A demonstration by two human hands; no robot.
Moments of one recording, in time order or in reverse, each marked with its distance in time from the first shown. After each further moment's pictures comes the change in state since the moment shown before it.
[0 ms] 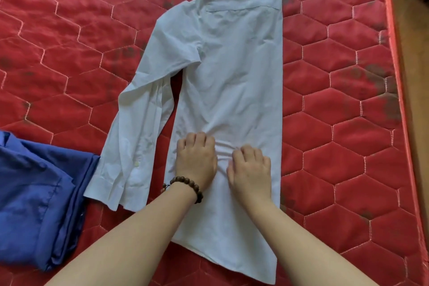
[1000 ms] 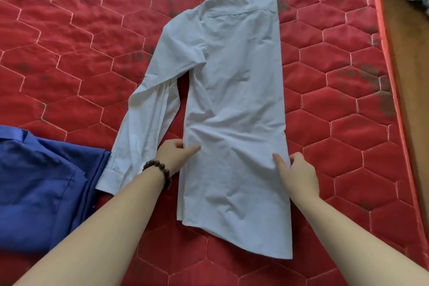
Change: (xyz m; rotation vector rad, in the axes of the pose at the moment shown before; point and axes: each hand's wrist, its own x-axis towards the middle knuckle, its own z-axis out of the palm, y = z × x) left_hand -0.011 -0.068 -0.021 -1.062 -0.397 -0.642; right_hand -0.022 0.079 -0.032 0.399 -0.272 0.689
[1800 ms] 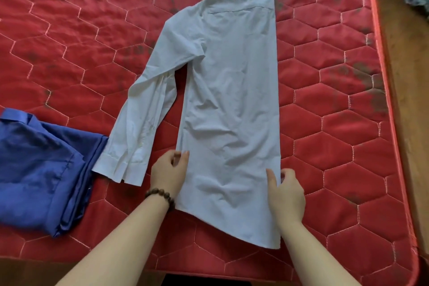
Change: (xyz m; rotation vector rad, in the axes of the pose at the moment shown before) left_hand -0.055 -0.038 0.042 0.169 0.421 0.143; right_hand -0.053 0.030 0.016 0.113 0.095 -0.014
